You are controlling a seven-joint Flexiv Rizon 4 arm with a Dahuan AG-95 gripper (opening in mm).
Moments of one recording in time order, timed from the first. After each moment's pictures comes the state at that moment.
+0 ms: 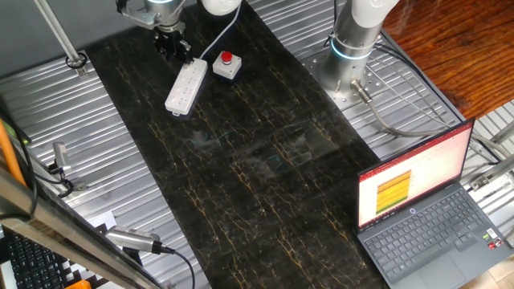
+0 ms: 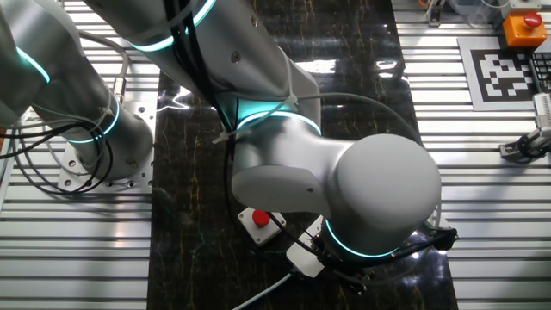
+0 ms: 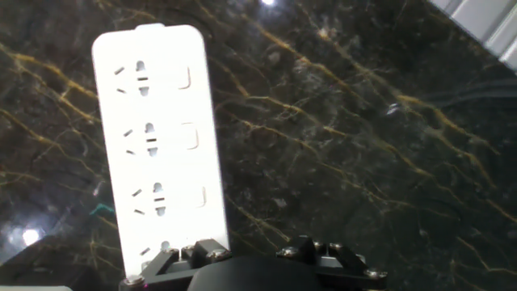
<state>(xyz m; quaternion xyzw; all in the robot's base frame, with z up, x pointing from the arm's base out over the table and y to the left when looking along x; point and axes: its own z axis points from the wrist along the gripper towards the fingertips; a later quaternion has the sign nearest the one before) 0.472 -0.272 0.040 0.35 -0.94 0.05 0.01</state>
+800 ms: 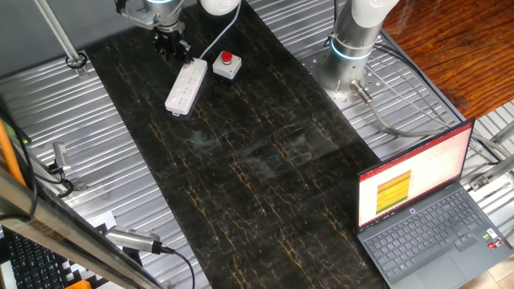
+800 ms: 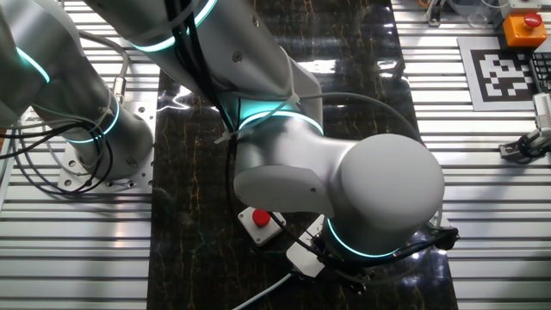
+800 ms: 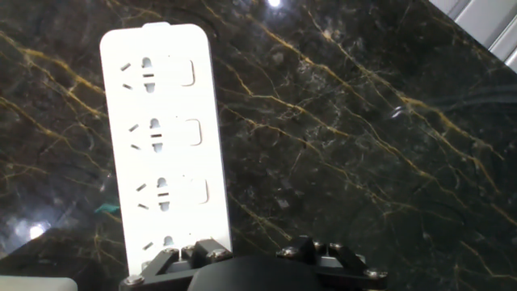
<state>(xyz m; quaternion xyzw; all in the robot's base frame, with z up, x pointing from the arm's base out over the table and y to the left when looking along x) 0.472 -0.271 0.040 0.35 -0.94 0.05 0.02</state>
